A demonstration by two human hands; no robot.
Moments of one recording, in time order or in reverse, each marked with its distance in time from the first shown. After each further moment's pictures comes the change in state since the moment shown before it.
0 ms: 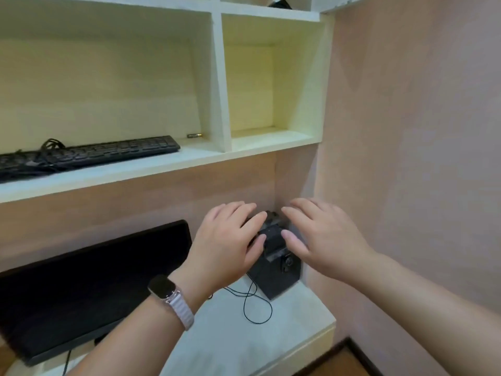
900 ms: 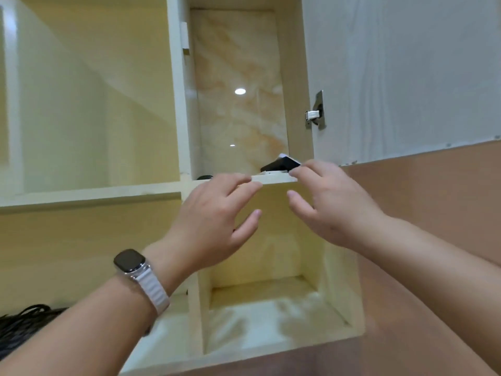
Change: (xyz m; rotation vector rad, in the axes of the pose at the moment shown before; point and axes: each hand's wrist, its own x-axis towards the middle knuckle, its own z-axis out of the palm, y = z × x) left_hand 0.324 -0.097 -0.053 0.331 0.288 0.021; right_hand 0.312 0.194 -0.078 0.254 0.397 -0.108
